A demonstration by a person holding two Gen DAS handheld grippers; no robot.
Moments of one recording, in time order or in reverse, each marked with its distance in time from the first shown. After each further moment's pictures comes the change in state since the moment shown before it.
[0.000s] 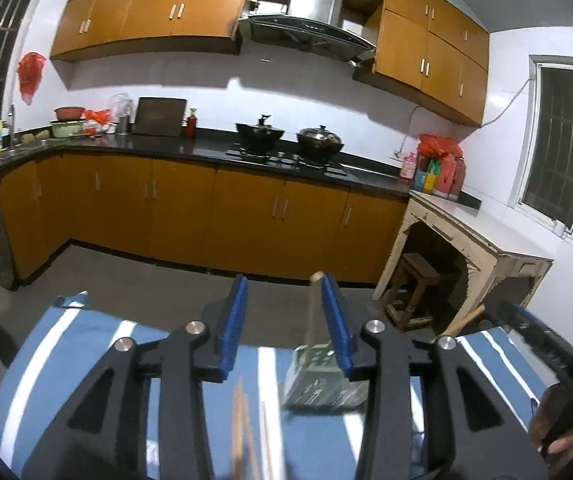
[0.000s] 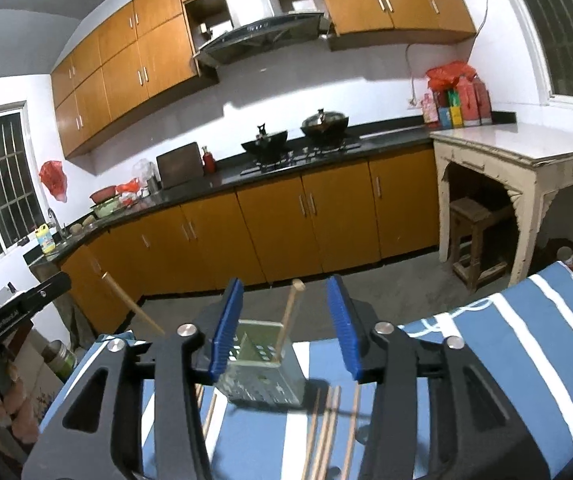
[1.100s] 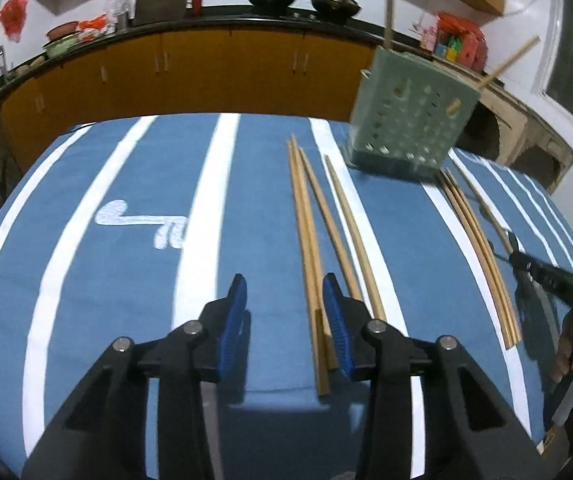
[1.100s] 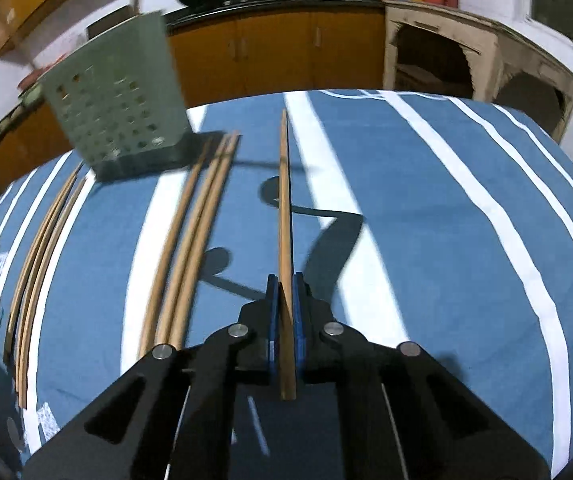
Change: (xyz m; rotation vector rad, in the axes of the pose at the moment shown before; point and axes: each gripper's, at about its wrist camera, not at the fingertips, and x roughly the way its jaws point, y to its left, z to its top) left arm 0.016 0.050 -0.216 0.070 0.449 0.052; right arm 0.063 -0.063 -0.197 -0.006 0.471 -0.255
